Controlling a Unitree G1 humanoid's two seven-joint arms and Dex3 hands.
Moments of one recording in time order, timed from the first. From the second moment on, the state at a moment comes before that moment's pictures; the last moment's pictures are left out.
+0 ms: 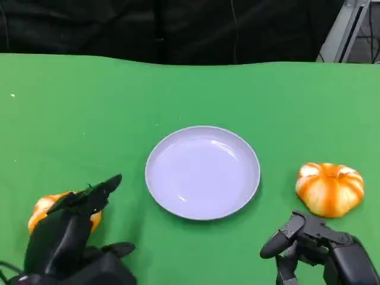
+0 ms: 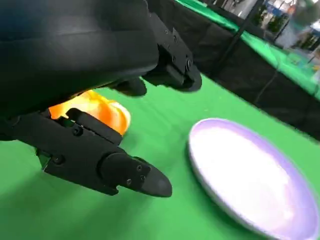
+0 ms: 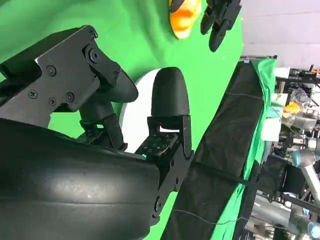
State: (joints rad) left arm 0.17 0.15 -0.05 -0.03 0.68 -0.13 0.09; right arm 0.46 -0.04 0.20 -0.44 -0.14 -0.10 0.05
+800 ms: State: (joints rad) left arm -0.21 0.23 -0.34 0.39 1.04 0.43 0.04; right arm 0.47 -0.02 0.22 -0.44 -0.14 -0.09 0.03
